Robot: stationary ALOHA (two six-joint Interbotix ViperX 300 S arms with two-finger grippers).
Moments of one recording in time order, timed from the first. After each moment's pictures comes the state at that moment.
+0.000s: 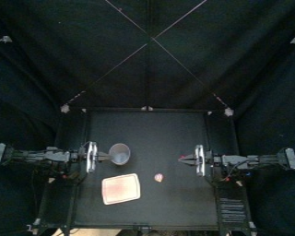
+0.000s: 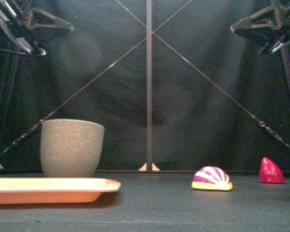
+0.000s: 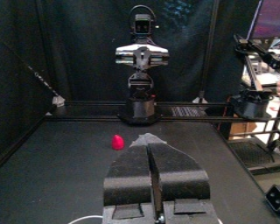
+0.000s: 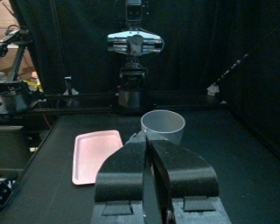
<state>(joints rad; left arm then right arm) 0.00 -0.96 1.19 0.00 -0.29 0.00 0.00 -0.97 1.17 0.00 -0.30 0.00</state>
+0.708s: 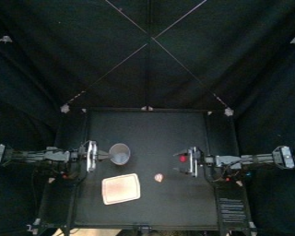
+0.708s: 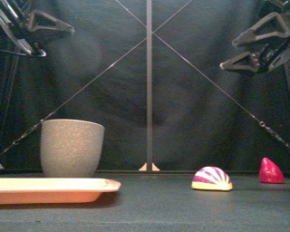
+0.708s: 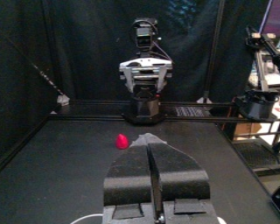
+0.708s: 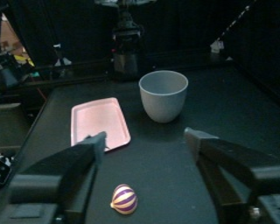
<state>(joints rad) 0.05 -0.97 1.19 0.00 -0.28 0.00 -0.03 -0.74 1.19 0.04 -0.29 0.04</state>
